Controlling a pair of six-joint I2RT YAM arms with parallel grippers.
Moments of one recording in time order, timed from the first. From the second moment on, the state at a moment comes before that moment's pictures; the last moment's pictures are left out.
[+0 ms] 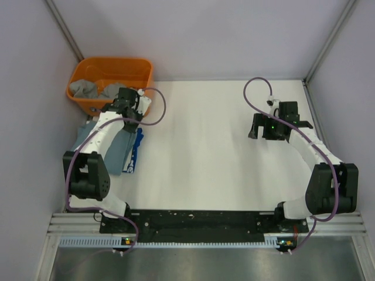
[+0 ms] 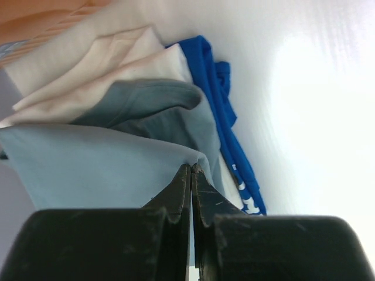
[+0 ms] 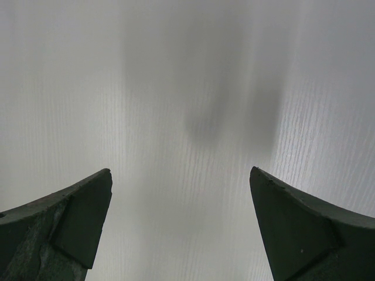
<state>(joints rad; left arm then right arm) -0.12 1.60 1.33 -0.78 -0.12 0.41 0.03 1.42 0.98 -0.46 -0.26 0.10</state>
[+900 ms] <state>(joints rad) 0.01 1.63 1.37 -0.76 0.01 0.41 0.03 1.42 0.98 -0.46 -0.26 0.10</state>
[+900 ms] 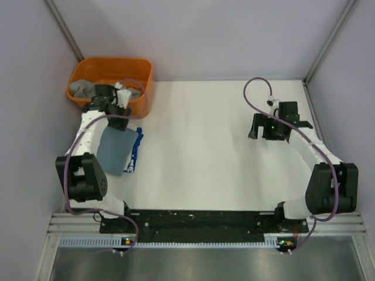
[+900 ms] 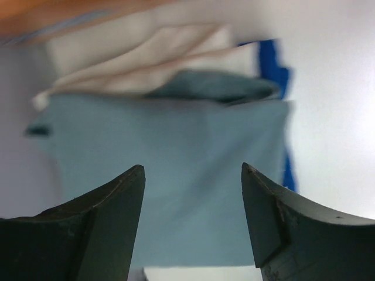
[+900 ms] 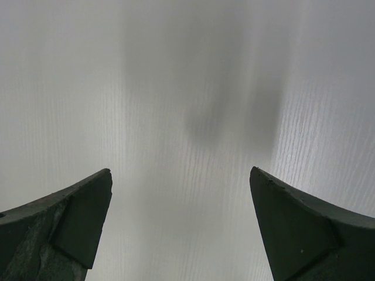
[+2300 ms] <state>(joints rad) 0.75 1.42 0.90 -0.49 -0.09 0.60 0.03 1.45 0.97 -0.44 -0.27 0.10</state>
